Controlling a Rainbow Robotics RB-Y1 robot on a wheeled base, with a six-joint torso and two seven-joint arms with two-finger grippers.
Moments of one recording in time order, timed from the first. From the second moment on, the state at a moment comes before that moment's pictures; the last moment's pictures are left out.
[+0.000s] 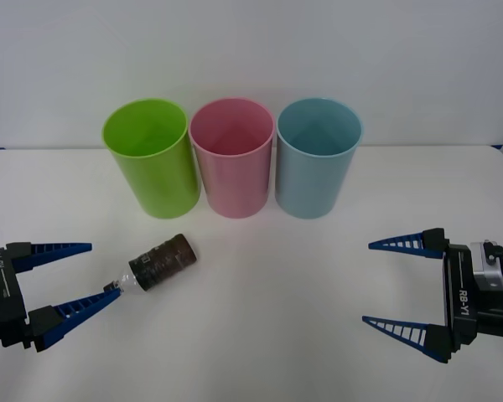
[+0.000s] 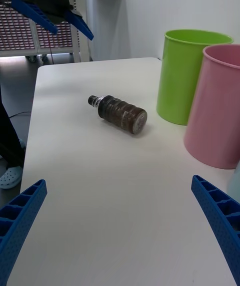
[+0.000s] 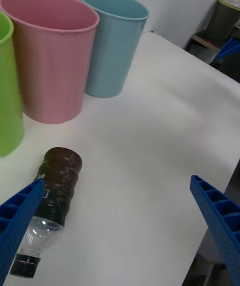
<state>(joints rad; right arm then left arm) 0.08 -0.47 -0.31 -1.81 1.33 -1.52 -0.05 0.29 0.47 0.50 -2.15 -1.46 -1.37 0.70</state>
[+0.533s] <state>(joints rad) 0.08 -0.47 -0.31 -1.81 1.33 -1.52 -0.05 0.34 0.55 0.36 -2.24 -1.75 -1.16 0.68</state>
